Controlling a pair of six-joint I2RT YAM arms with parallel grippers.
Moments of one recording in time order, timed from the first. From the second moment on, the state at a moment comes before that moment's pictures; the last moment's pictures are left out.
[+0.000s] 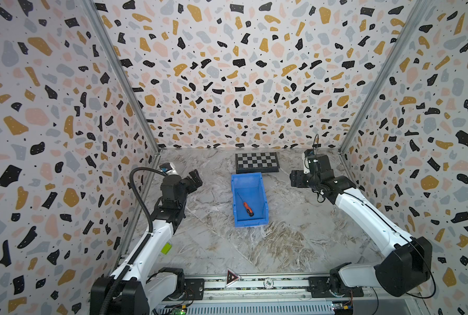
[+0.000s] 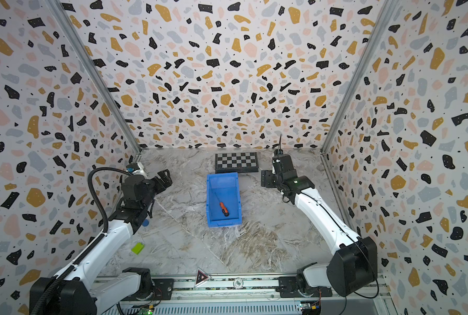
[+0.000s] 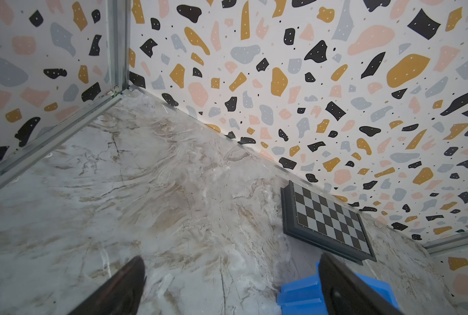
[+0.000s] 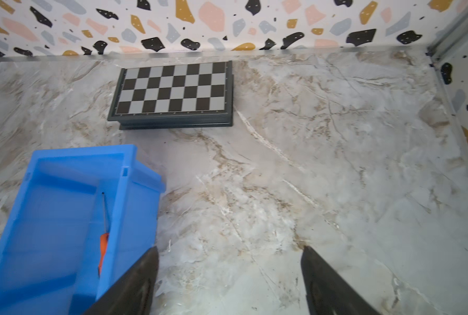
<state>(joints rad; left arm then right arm) -0.10 1.08 0.70 0.06 -0.11 -0.49 0.36 1.33 1.18 -0.57 0.10 0.24</state>
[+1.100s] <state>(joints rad) -0.10 1.01 0.20 0.61 -0.42 -0.09 0.18 1.17 0.62 0.14 0.15 0.04</state>
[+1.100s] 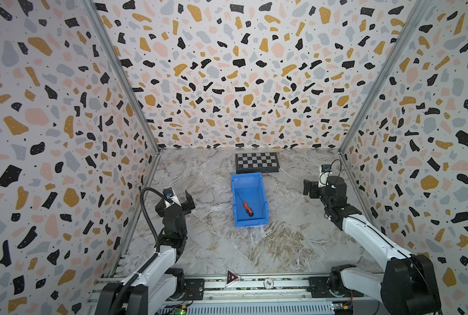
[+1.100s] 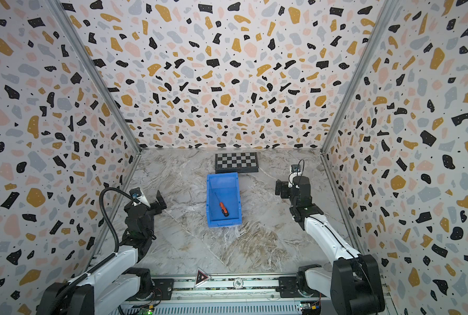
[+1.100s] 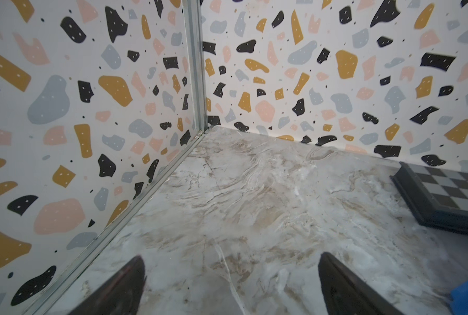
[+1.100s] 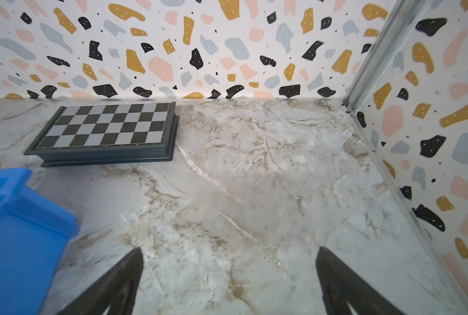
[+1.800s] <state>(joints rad) -0.10 1.39 0.14 1.03 -0.46 -0.06 0.11 1.47 0.33 0.83 0.16 -0.05</state>
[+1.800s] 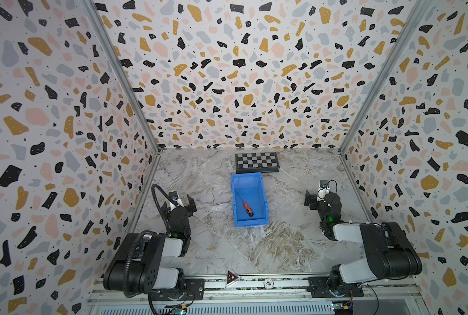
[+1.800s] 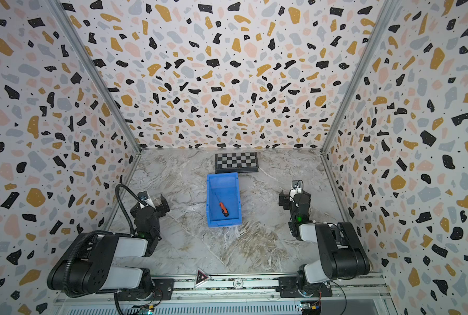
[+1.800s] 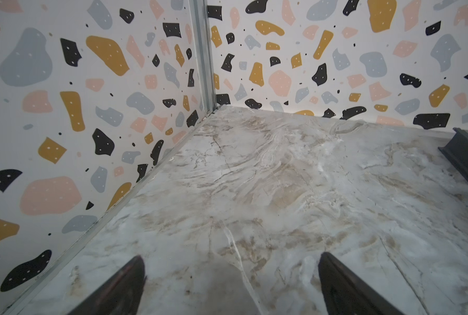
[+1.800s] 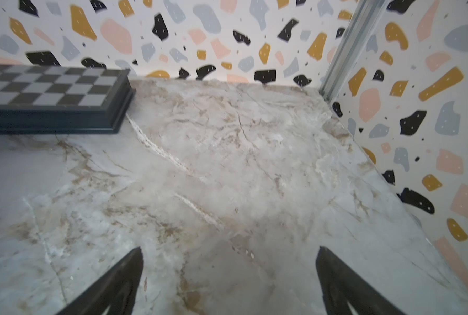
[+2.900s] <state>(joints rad) -0.10 1.40 0.15 1.06 -0.35 0.00 0.10 1.50 0.20 1.10 0.13 -0.05</state>
